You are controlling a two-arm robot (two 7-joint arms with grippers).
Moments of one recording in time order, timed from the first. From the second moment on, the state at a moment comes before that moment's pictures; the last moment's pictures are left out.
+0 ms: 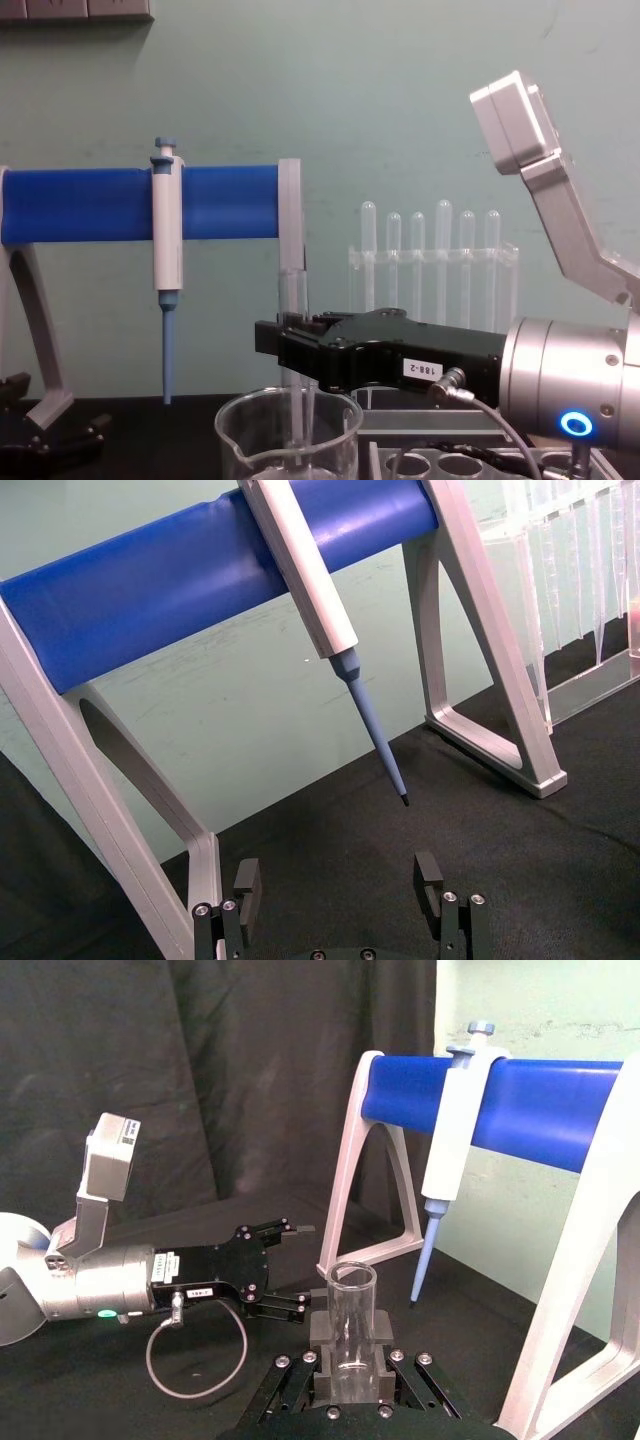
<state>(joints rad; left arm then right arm) -0.20 0.60 0.45 -1.41 -0.25 -0.12 0.03 0.42 0.33 -0.59 -1.41 0.47 0.01 0.55</state>
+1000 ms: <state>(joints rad) -0.20 0.60 0.45 -1.41 -0.25 -0.12 0.03 0.42 0.33 -0.59 -1.41 0.47 0.01 0.55</state>
